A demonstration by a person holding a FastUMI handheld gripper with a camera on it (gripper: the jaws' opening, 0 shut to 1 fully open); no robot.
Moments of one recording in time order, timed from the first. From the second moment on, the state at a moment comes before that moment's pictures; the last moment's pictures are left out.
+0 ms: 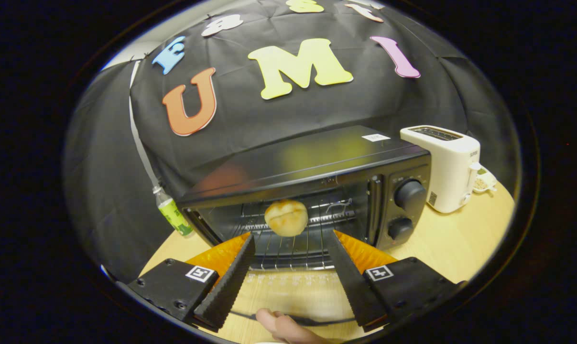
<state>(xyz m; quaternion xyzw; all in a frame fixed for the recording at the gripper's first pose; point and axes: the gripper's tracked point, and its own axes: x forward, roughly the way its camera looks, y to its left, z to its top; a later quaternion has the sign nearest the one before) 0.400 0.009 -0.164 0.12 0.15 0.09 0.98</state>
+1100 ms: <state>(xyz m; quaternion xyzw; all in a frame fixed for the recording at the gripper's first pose) 0.288 0.042 -0.270 0.00 0.31 0.08 0.95</state>
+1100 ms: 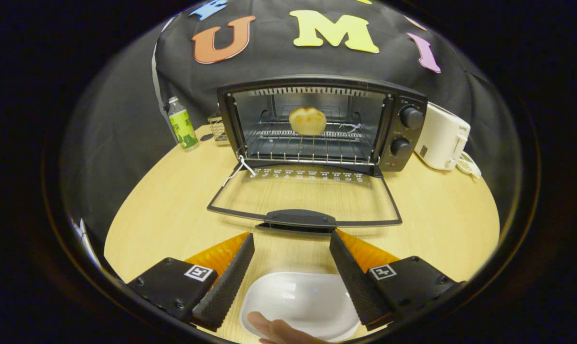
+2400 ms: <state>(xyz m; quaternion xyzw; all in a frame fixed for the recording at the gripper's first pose) 0.307 0.042 -0.209 -0.02 0.22 0.02 0.98</state>
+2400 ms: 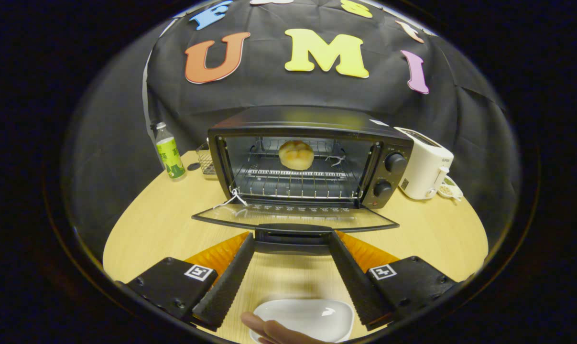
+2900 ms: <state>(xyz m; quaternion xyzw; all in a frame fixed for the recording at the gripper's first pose) 0.321 0.045 -0.151 -0.01 0.11 0.02 0.99</state>
